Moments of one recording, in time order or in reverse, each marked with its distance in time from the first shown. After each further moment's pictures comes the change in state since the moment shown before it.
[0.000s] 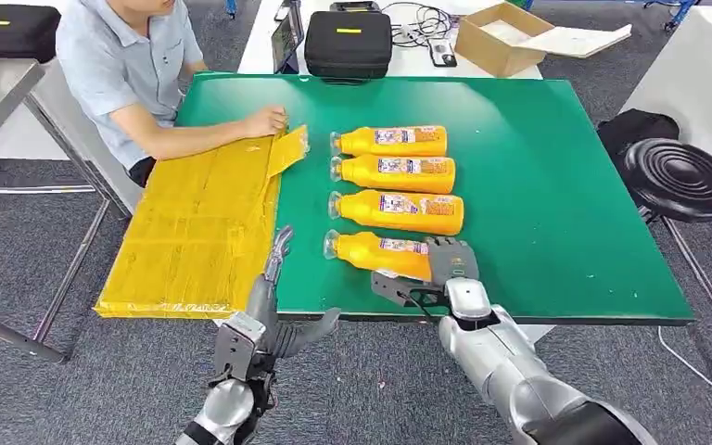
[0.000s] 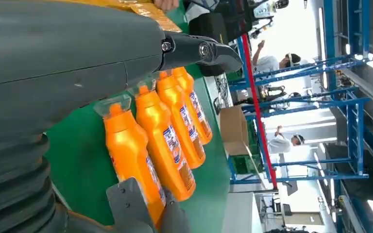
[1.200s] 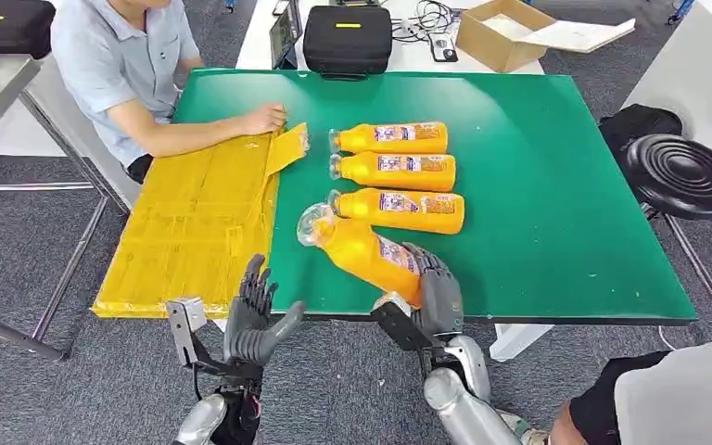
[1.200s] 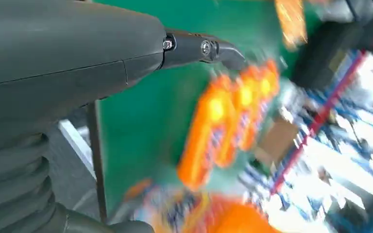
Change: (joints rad) left arm 0.098 -0.008 0.063 -0.072 0.561 -0.121 0.187; right arm 0.394 0.044 -0.110 -0.529 -0.616 -0.420 -0.615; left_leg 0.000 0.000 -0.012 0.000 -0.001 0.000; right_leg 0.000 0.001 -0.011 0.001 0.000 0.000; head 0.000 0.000
